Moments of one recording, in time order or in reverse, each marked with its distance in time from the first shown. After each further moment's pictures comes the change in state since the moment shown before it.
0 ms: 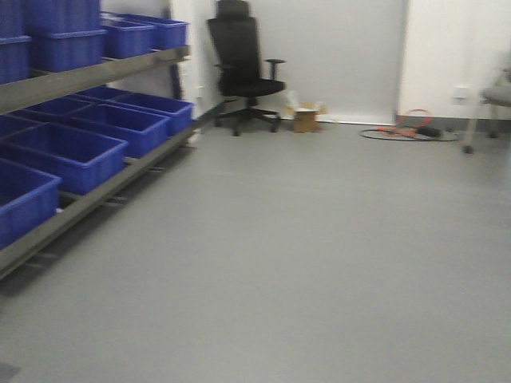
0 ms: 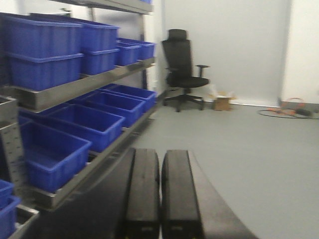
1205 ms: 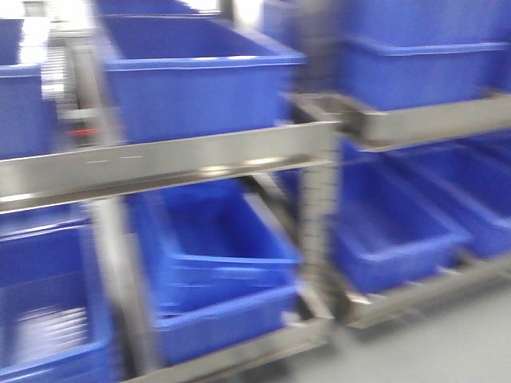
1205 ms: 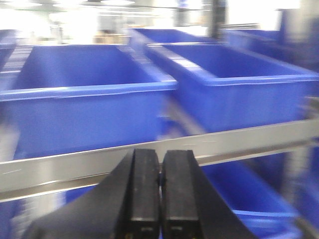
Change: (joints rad) left arm 0.000 0.000 0.000 0.000 0.000 0.000; right arm 0.000 0.000 0.000 0.000 0.000 0.000
